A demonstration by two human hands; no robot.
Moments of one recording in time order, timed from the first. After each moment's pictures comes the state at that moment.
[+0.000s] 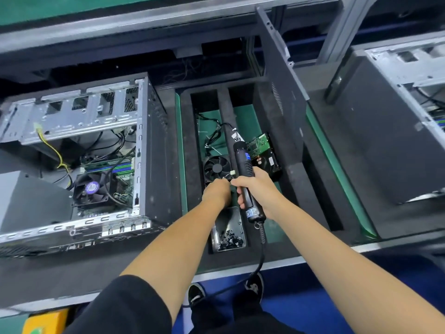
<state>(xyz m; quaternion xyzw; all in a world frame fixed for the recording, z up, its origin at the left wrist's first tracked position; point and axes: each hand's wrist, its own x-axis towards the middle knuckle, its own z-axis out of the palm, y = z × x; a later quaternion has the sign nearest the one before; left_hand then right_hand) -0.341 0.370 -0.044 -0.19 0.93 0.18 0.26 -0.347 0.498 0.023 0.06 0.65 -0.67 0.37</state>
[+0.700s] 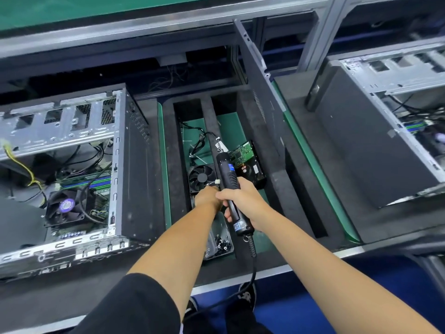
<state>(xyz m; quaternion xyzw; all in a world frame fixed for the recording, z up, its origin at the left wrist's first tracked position) -0.360 0.381 -0.040 -0.22 0.90 0.23 0.29 -0.349 0.505 0.022 0.04 0.66 -0.65 0.38</state>
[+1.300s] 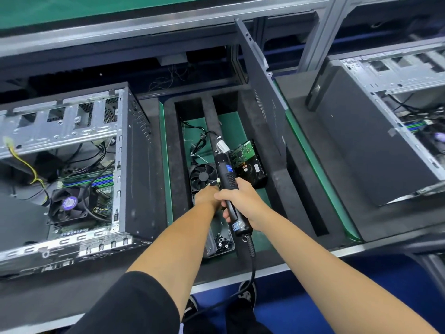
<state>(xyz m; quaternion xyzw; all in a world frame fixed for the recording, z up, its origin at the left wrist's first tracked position) -0.356 0.377 -0.039 -0.18 0.92 0.18 0.30 -0.344 0.499 0.023 0.04 0.65 -0.65 0.39</state>
